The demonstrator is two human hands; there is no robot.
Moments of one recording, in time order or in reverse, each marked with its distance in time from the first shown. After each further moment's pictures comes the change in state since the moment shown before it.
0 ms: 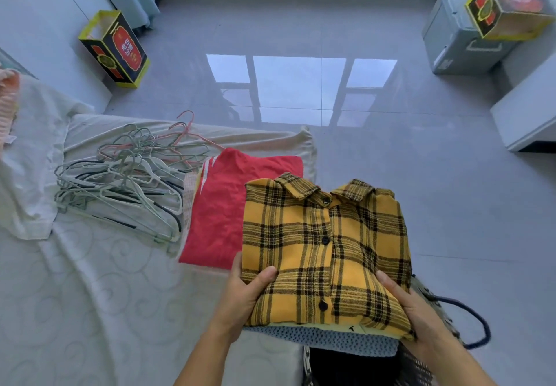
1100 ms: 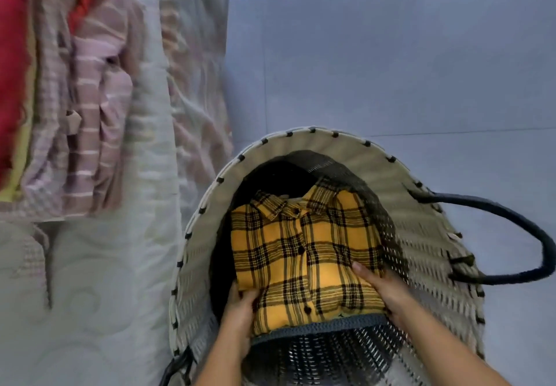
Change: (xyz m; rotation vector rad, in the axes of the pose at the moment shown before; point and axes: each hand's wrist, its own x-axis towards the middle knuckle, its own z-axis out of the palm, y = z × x) left_hand 0.087 -0.392 0.192 -0.030 0.248 -0.645; right_hand 0.205 0.211 -0.288 -0.274 0.166 0.253
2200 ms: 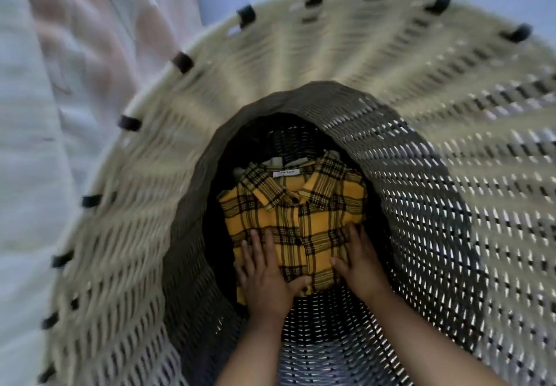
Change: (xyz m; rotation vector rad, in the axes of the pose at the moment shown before) left_hand 0.129 -0.084 0.062 1.196 0.112 0.493; right_hand 0.163 0.109 0.025 -0.861 0.089 -0.281
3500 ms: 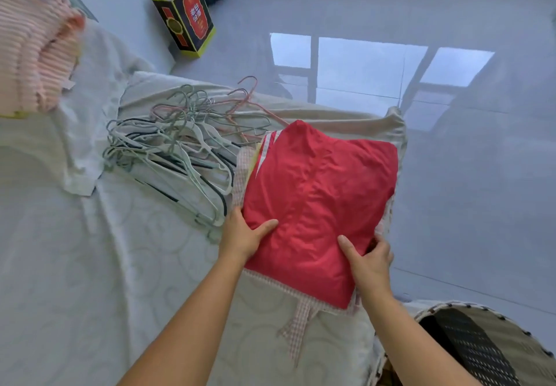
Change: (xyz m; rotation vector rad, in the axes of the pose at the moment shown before) left_hand -0.054 -0.145 -0.575 -0.700 0.481 -0.107; right_hand -0.182 -0.541 -0.084 0.583 0.323 -0.190
